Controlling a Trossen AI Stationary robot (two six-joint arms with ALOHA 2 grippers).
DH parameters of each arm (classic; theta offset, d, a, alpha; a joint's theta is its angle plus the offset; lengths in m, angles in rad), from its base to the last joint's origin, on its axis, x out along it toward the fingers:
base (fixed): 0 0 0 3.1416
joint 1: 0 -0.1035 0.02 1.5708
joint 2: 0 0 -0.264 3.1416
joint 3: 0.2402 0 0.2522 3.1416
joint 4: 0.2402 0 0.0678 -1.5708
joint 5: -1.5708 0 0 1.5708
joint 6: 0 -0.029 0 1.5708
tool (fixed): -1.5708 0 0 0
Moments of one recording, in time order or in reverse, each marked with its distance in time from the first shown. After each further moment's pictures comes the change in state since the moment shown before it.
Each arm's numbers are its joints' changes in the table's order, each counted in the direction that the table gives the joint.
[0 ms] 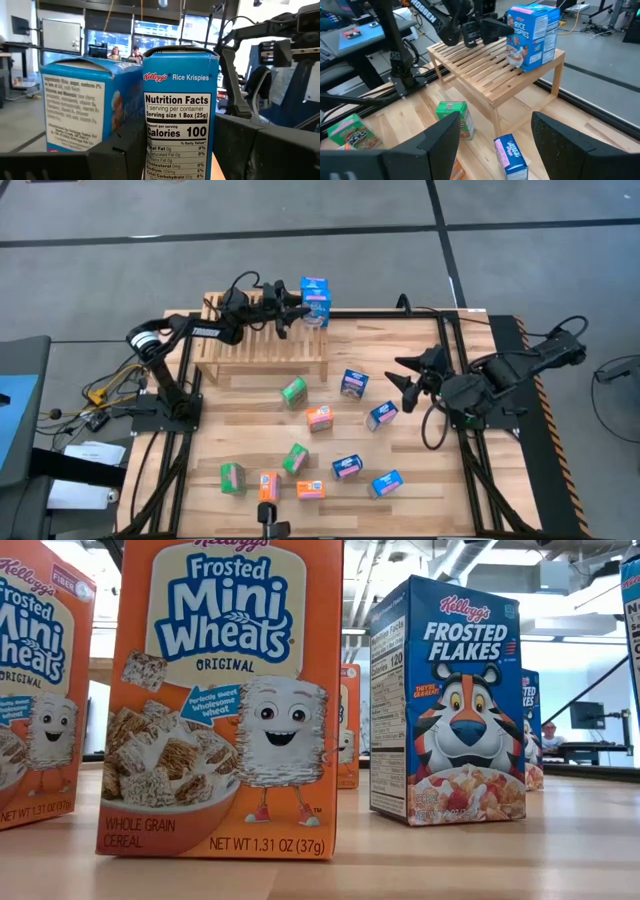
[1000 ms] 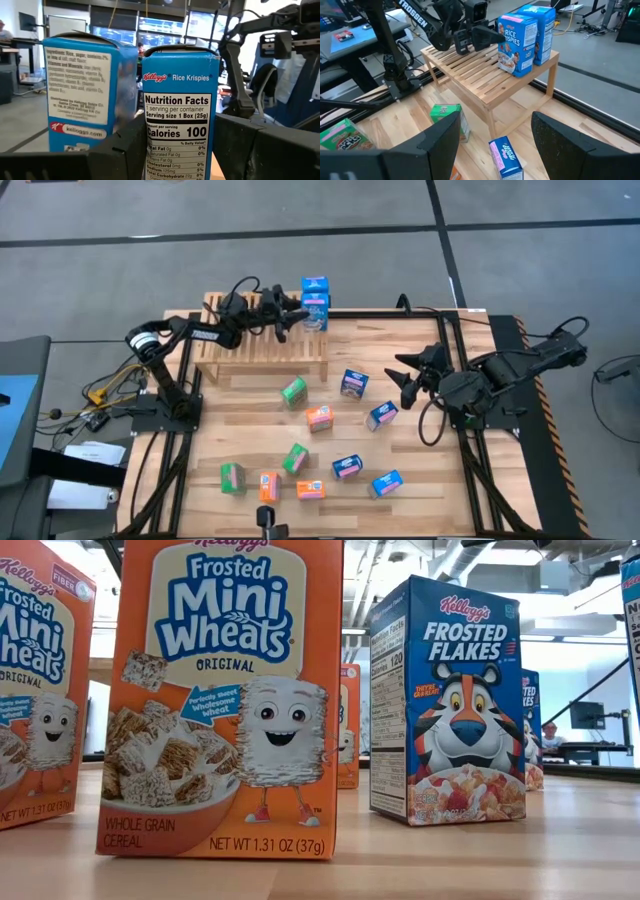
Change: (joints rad) left arm 0.013 -0.005 -0.056 -0.017 -0.040 -0.033; right arm 0.024 0.000 0.000 0.000 -0.001 0.000
